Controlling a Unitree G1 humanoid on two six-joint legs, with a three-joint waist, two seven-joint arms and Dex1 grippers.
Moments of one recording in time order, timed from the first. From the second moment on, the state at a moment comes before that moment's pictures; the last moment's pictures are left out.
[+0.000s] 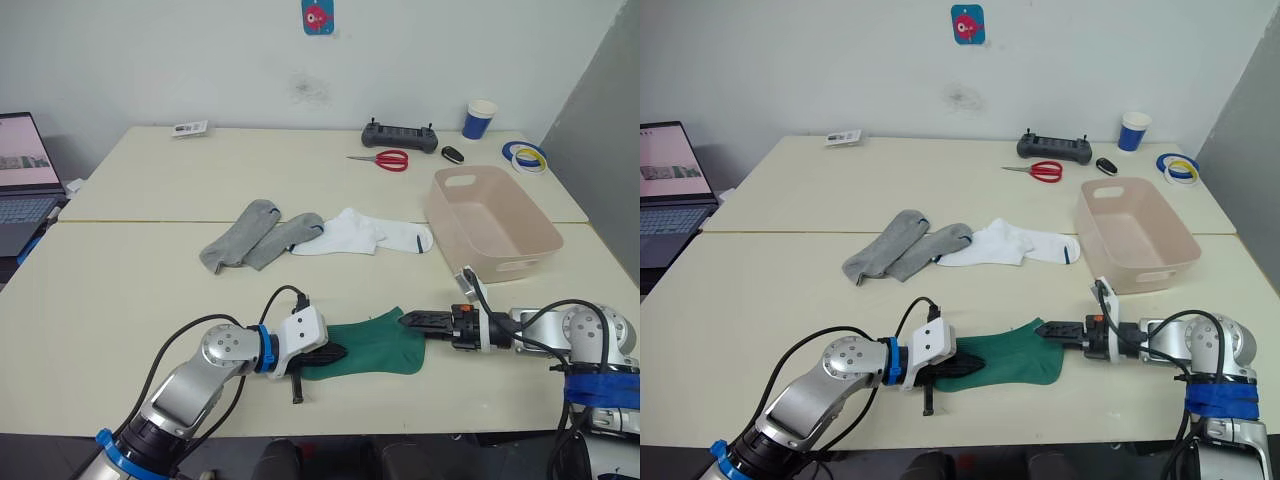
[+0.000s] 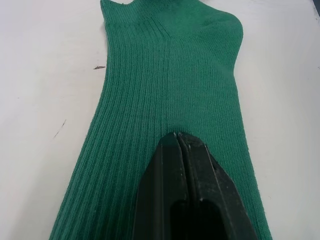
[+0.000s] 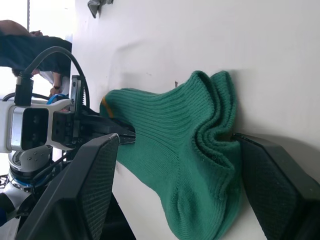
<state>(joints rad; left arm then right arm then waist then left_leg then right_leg) -0.19 0.62 -0.36 -0.26 -0.18 0.38 -0.95 -0.42 -0.49 -0.26 0.06 1.08 1.60 0.43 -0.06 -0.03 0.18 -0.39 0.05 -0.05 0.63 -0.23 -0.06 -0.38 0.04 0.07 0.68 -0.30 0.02</state>
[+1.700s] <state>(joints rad) -0.15 0.74 -0.27 -0.31 -0.21 0.41 -0.99 -0.53 -0.35 -0.18 -0.06 1.34 1.61 0.30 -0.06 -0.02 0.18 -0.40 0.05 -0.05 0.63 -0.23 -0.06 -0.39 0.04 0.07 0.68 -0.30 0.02</state>
